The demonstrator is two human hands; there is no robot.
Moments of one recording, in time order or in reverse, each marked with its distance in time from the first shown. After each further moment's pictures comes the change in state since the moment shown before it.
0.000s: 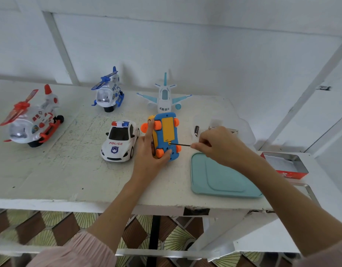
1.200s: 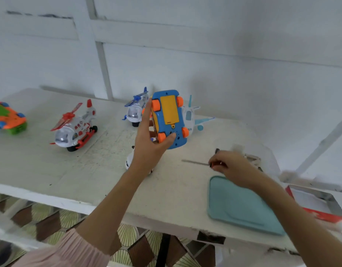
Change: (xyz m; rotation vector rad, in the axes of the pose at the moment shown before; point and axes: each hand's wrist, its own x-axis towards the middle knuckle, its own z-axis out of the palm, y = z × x) left_hand 0.035 0.083 -0.063 -0.188 0.207 0.090; right_hand 0.026 0.022 0.021 0.199 -0.080 -0.076
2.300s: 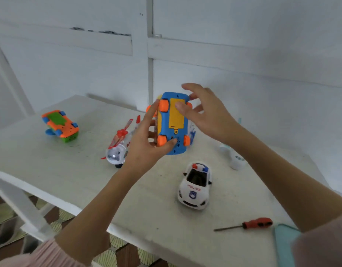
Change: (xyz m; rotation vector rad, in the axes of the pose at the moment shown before) left_hand 0.059 -0.008 -0.150 0.203 0.045 0.015; right_hand 0.163 -0.216 -0.037 0.330 0.295 -0.305
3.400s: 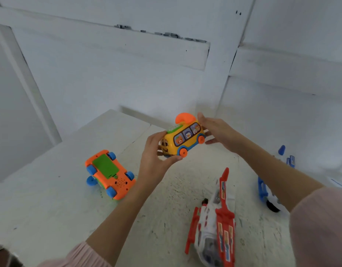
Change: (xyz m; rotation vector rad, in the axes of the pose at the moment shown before) left_hand 0.172 -0.233 -0.178 0.082 0.133 -0.105; right_hand 0.279 0.042 0.229 0.278 -0.275 0.460
